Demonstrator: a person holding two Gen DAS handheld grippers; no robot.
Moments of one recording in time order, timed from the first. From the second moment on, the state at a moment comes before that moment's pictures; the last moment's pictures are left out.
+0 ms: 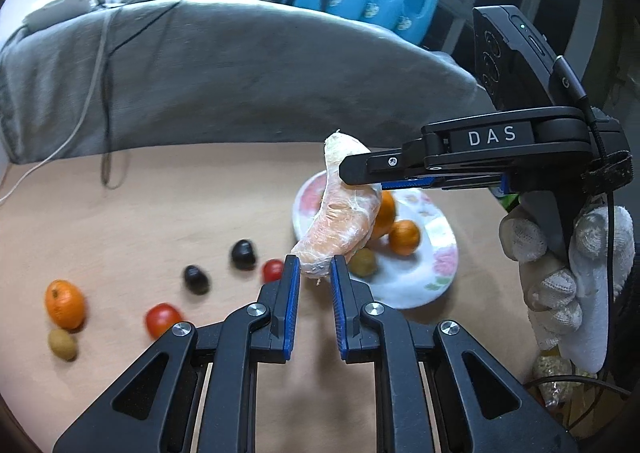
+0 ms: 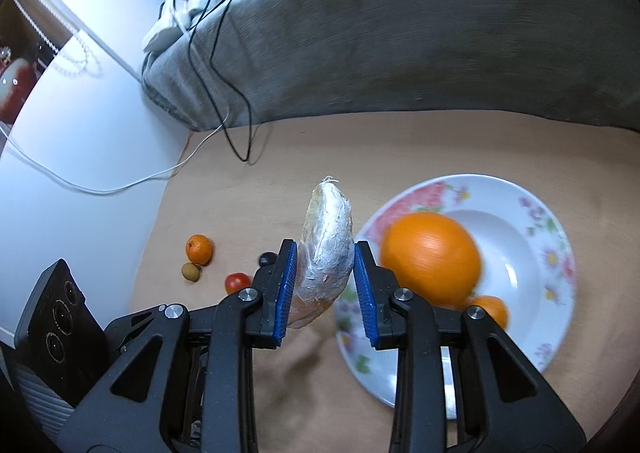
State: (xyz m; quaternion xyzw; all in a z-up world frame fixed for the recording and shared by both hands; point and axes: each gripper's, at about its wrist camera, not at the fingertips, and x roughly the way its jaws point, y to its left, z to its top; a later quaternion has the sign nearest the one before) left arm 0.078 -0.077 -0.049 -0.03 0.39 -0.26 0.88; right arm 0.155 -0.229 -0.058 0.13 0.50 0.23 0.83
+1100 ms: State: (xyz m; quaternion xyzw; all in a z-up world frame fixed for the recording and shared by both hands) left arm 0.076 -0.166 -0.052 0.03 0.39 -0.32 0.86; right arm 0.135 -0.317 -0.059 0.13 0.47 0.15 0.86
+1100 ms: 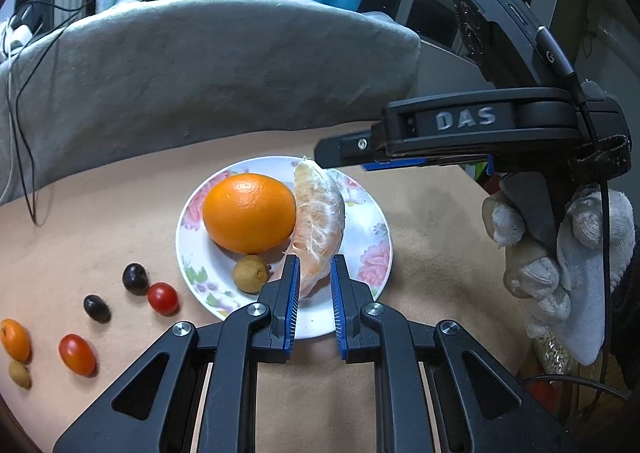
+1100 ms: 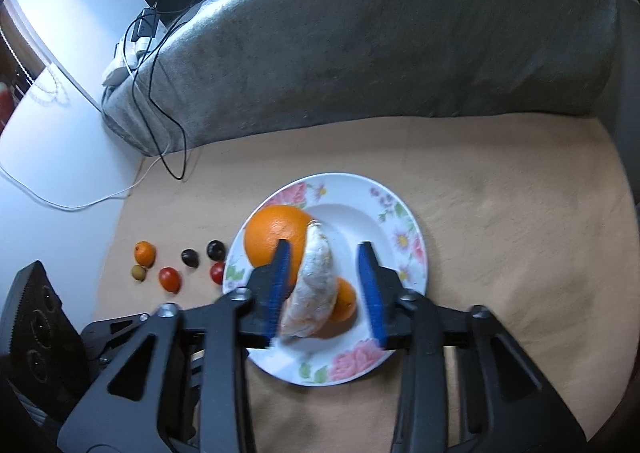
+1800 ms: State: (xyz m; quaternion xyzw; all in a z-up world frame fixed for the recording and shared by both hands) left arm 0.068 -0.144 -0.046 0.03 0.38 -0.28 0.88; right arm 0.125 -0.307 -0.044 0.08 0.43 0.15 0.89
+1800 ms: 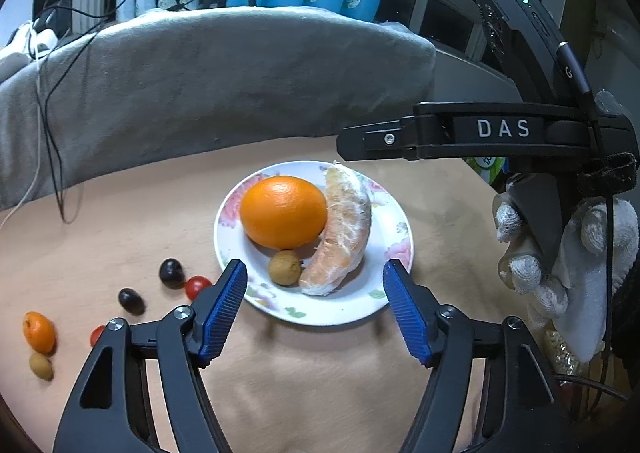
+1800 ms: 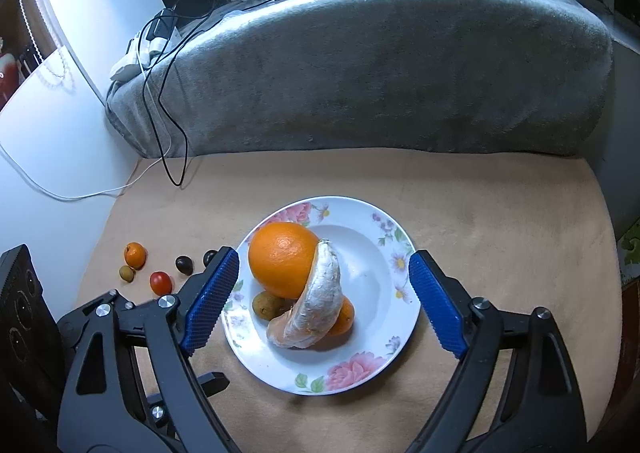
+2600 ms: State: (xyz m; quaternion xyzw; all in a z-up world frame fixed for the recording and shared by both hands) left arm 0.083 -0.040 -0.053 0.00 0.38 -0.18 0.91; right arm 0.108 -0.253 -0.034 0.03 0.40 0.19 0.90
